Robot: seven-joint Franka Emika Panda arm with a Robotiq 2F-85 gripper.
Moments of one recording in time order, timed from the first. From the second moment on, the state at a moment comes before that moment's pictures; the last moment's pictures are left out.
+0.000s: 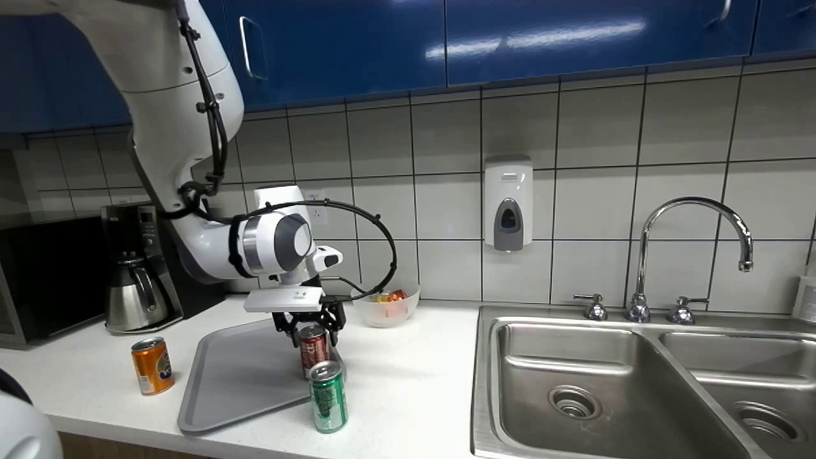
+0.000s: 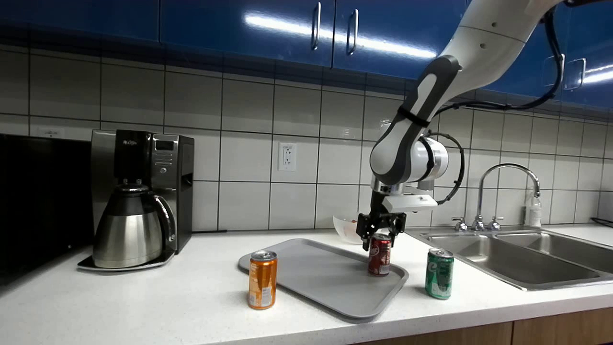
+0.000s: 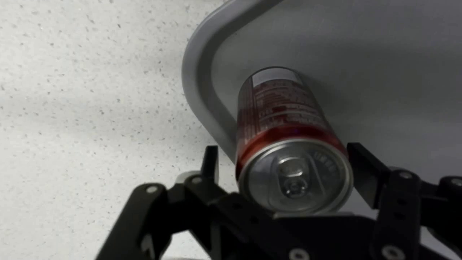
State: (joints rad) arm 0.06 0.24 0.04 -2.36 -0.14 2.78 0.05
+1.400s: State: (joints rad) arm 0.06 0.18 0.03 -2.35 -0.13 2.78 0.05
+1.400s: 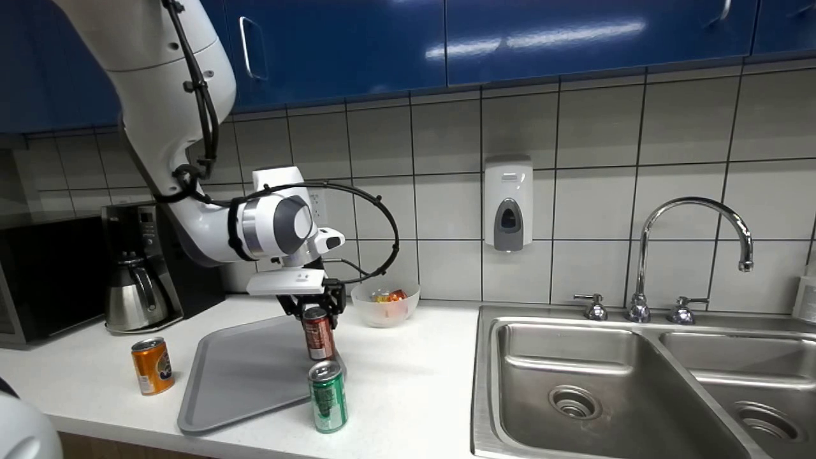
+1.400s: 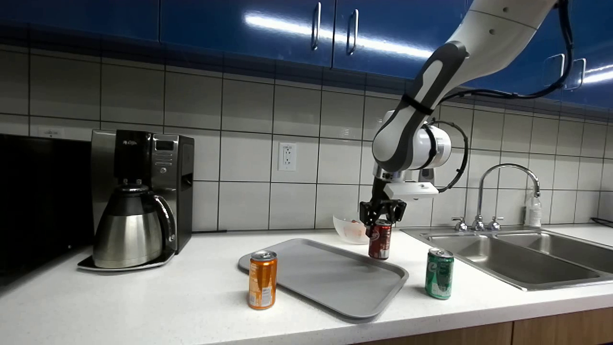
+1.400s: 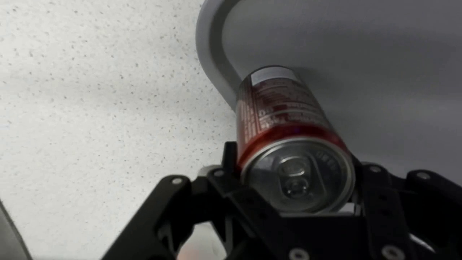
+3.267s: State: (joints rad) arm -0.01 0.29 -0.06 -2.23 -0.10 2.78 0.04
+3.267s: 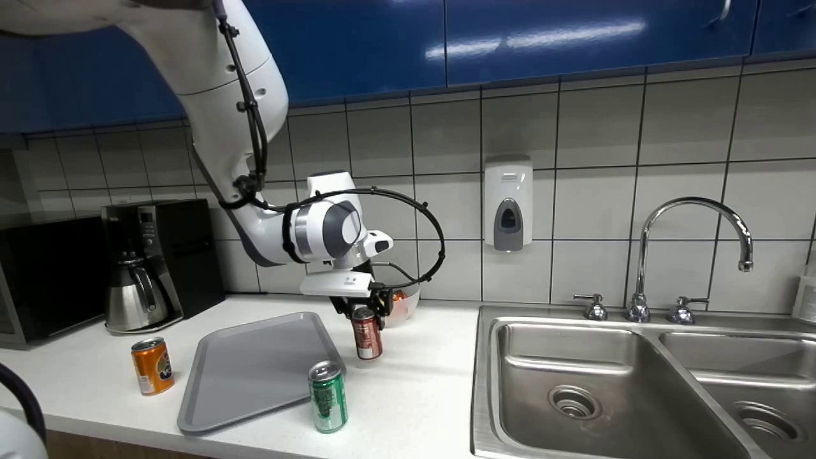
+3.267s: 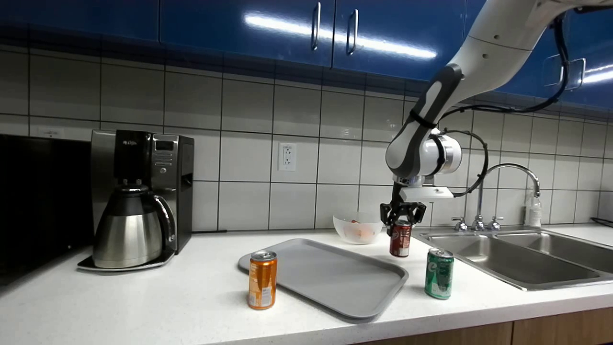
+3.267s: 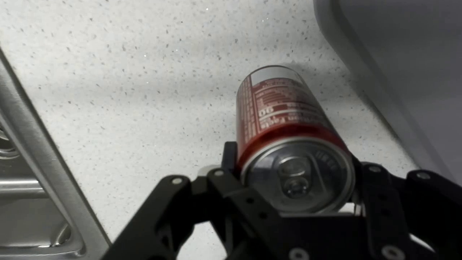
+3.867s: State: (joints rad) arm 0.00 0.33 -0.05 -2.21 -0.05 2.78 0.04
